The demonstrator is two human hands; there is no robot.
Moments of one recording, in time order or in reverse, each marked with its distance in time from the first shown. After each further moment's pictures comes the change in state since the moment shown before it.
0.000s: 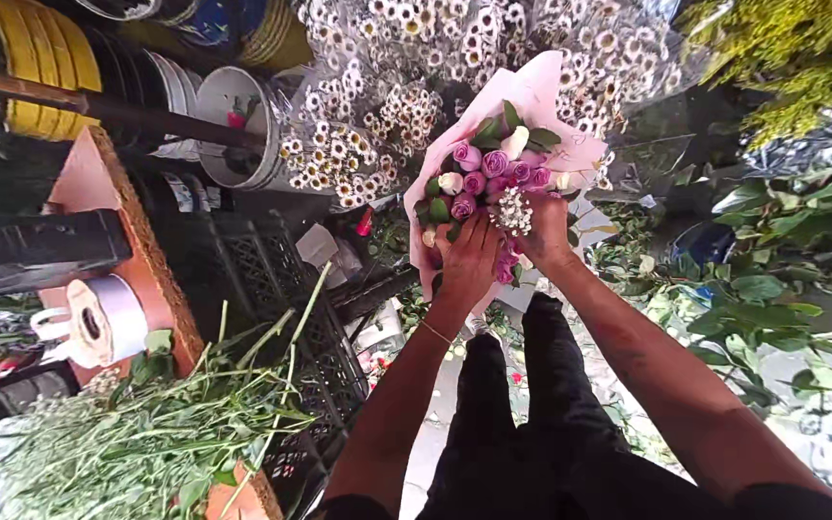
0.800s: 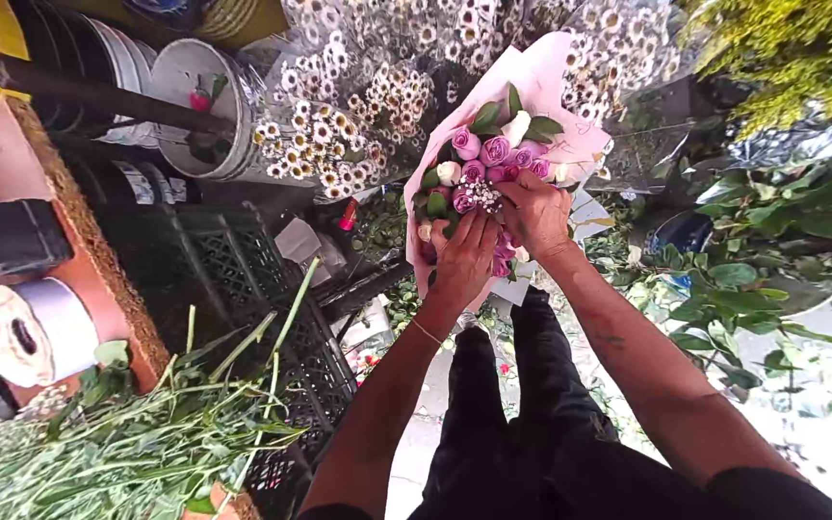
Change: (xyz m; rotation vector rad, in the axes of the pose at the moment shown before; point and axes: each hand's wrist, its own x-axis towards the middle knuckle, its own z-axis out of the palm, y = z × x) left_hand -0.010 -0.006 0.003 -0.020 -0.007 0.051; right_hand 0.003 0.014 0.013 -0.374 -0.025 -0.064
